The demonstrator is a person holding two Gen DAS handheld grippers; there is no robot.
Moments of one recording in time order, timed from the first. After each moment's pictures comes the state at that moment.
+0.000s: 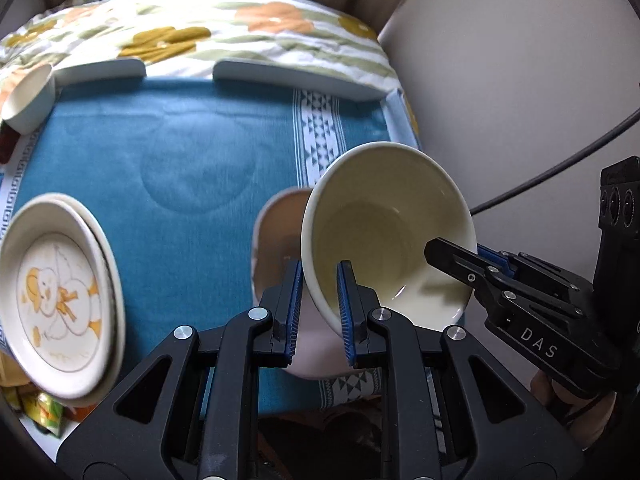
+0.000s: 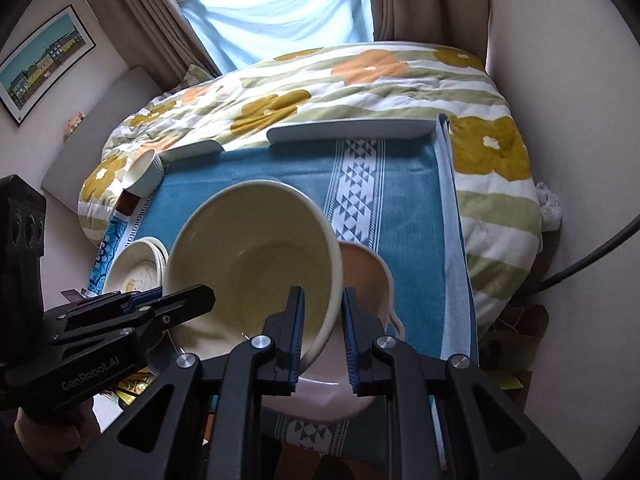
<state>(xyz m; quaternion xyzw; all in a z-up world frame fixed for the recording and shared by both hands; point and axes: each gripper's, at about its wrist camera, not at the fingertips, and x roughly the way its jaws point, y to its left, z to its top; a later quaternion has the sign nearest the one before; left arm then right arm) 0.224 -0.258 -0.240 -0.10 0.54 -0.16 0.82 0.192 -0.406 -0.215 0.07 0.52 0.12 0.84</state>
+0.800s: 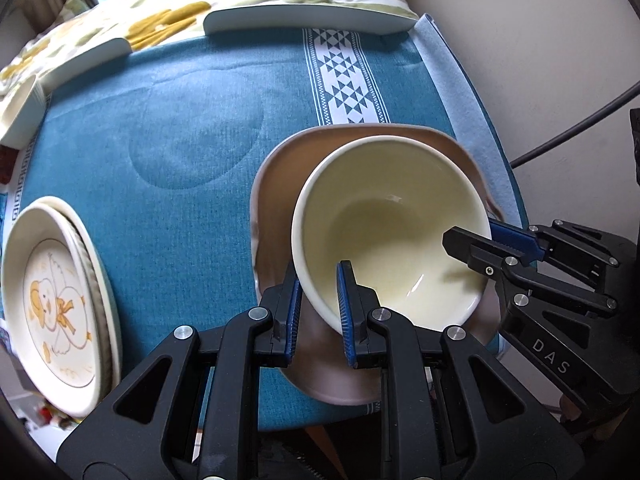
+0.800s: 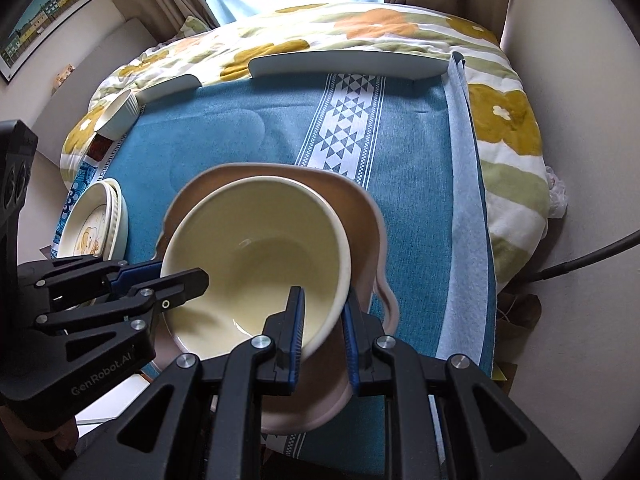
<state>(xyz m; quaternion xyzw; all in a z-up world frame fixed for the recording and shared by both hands) 0.245 -0.287 -0.294 0.00 0.59 -0.13 0.79 0.200 -0.403 -0.267 0.02 0.57 0.13 0.81</state>
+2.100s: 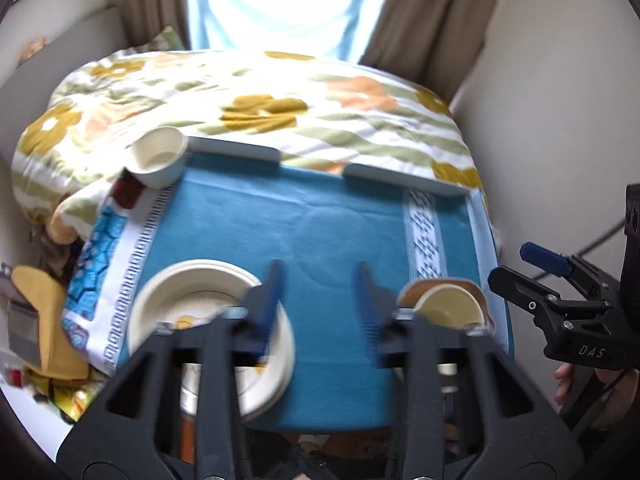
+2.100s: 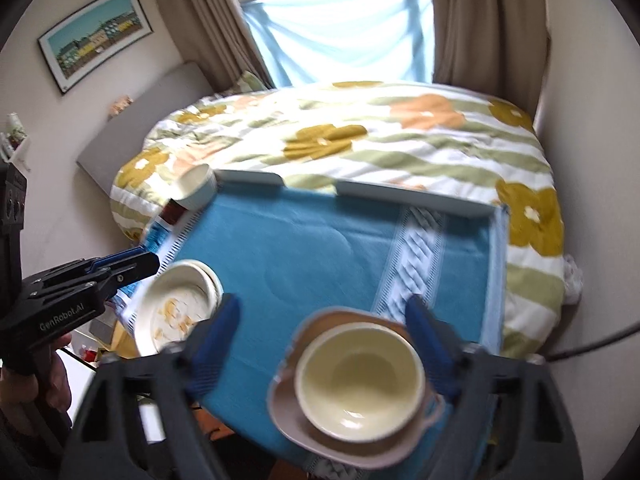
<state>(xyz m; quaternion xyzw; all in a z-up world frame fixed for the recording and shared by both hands) 0.232 -0.132 -0.144 -0.09 0.45 -0.01 0.89 0.225 -0.339 -0.147 0.03 0.45 0.22 0.86</state>
